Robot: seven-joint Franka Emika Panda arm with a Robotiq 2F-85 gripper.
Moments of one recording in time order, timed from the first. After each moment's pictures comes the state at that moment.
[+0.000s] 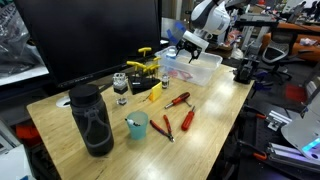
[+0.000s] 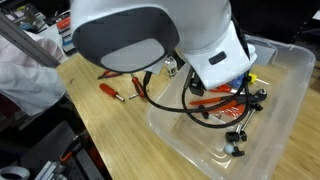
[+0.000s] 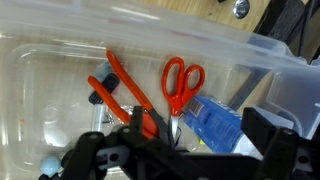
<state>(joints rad) -0.18 0.30 -0.09 -2.18 0.51 2.81 0.59</state>
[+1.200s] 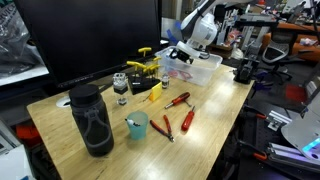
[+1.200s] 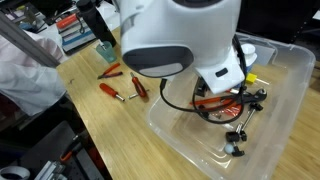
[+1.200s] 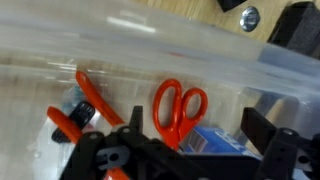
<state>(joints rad) -0.21 0.51 -0.03 -2.03 0.68 2.82 0.44</state>
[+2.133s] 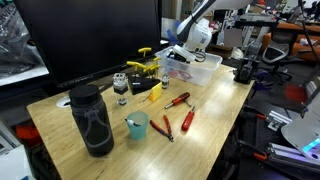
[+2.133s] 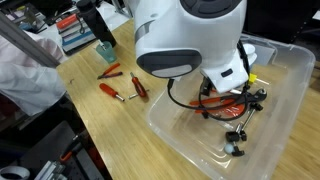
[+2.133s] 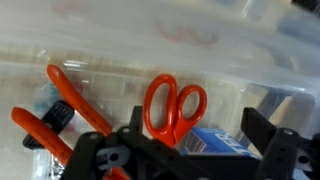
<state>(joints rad) -0.20 0.59 -0.04 -1.95 0.68 2.83 0.46</state>
